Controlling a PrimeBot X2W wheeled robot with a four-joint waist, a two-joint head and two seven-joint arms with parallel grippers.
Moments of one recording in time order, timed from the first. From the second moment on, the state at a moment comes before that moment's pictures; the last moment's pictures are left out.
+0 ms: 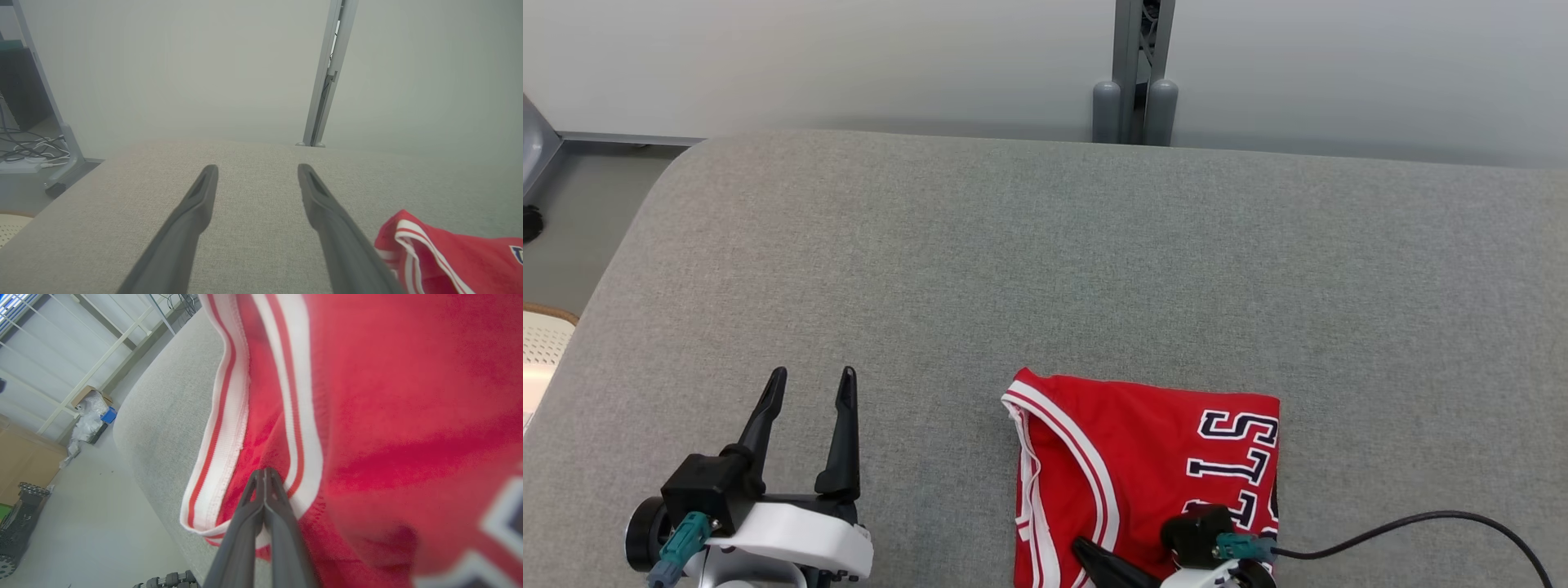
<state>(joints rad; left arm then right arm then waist) -0.06 0.33 -0.40 0.03 -0.54 0.29 -0.23 -0.32 -0.06 0.94 0.66 0.80 0.13 -0.20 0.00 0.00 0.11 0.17</state>
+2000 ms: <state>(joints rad) 0.02 0.40 -0.36 -0.05 -0.53 0.35 -0.23 0.13 -0.06 -0.01 -0.13 0.27 0.13 0.01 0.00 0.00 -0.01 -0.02</state>
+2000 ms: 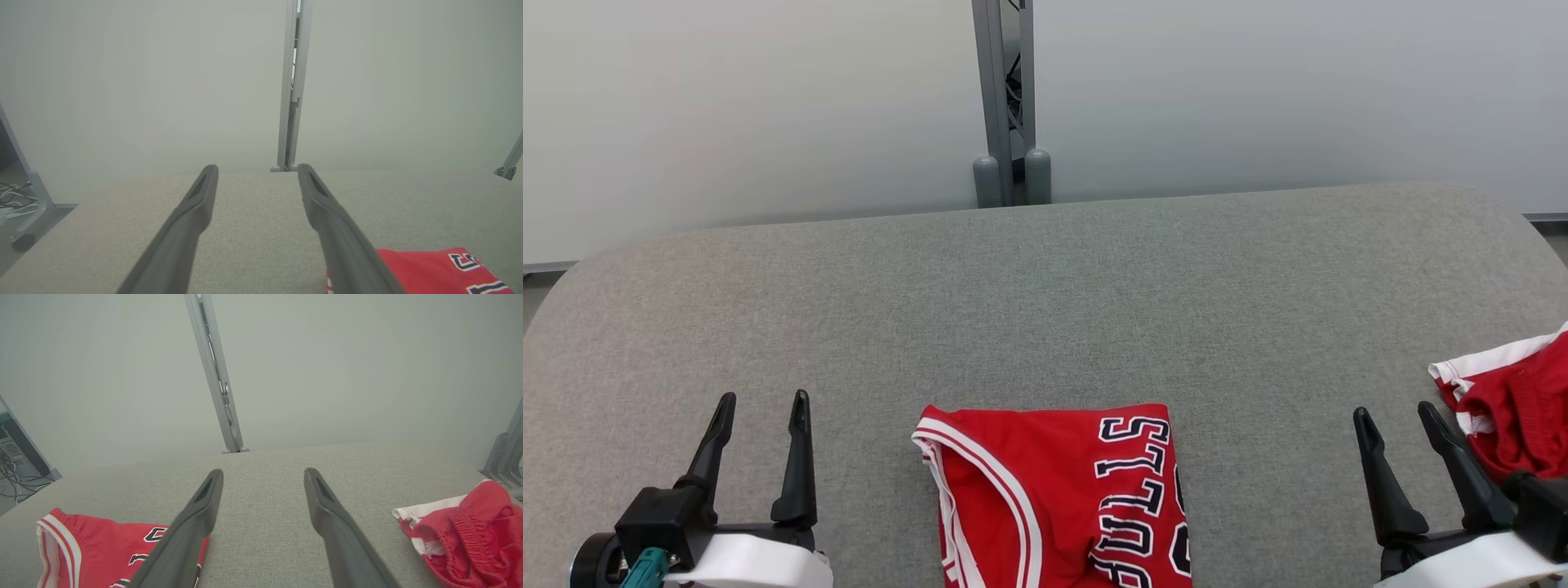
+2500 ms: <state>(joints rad) 0.03 0.41 -0.37 -0.08 -0.53 0.36 -0.22 0.13 -0.06 0.02 -0.12 0.27 0.13 0.08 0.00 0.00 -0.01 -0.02</state>
